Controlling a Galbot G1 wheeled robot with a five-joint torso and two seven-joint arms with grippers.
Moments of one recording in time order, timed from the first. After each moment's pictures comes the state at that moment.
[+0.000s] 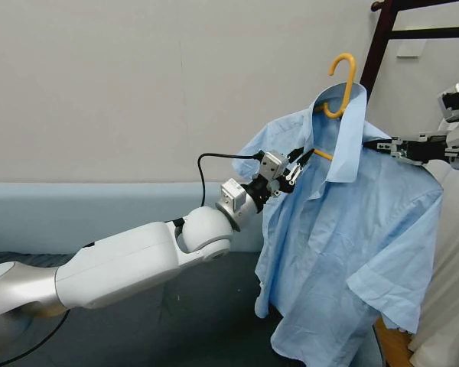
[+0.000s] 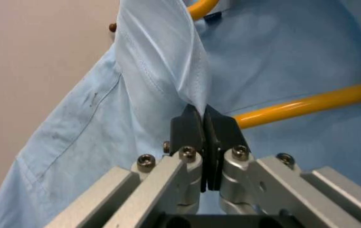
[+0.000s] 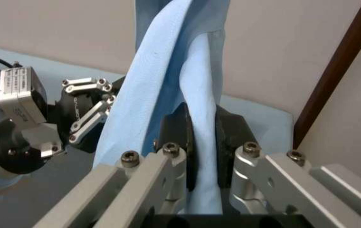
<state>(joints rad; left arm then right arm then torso) -0.13 -1.01 0.77 -1.82 -0.91 -0.14 -0.32 -0.63 -0.15 0.69 2.27 2.19 -0.62 0.46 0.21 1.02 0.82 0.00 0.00</state>
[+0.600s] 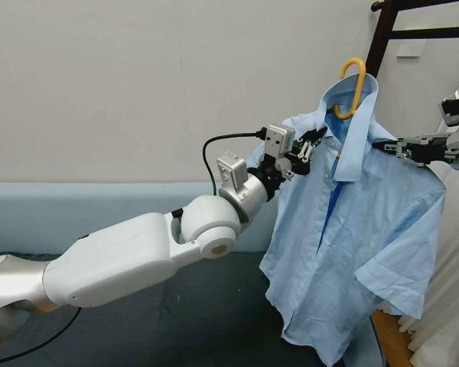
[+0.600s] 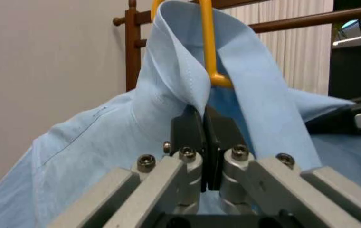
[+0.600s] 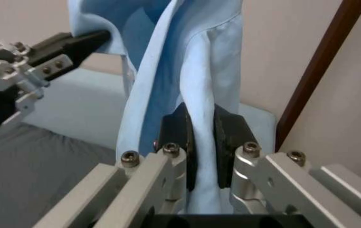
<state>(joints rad) -0.15 -1.00 0.68 -1.94 -1.18 -0.06 -0.40 -0.63 -0.12 0.63 2.25 2.08 -0.62 0.45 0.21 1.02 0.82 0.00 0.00</state>
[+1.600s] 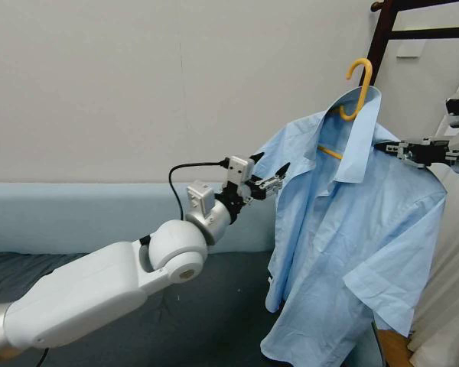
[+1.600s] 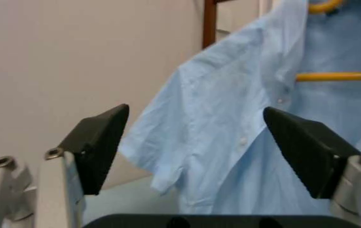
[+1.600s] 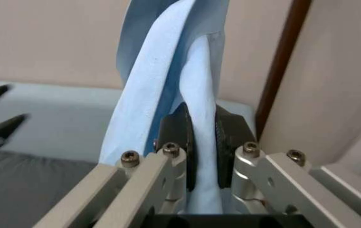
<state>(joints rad) 0.23 -0.80 0.45 -2.08 -1.03 0.03 -0.45 -0.62 -0.10 0.66 2.29 2.20 -0.56 0.70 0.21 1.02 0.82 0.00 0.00</state>
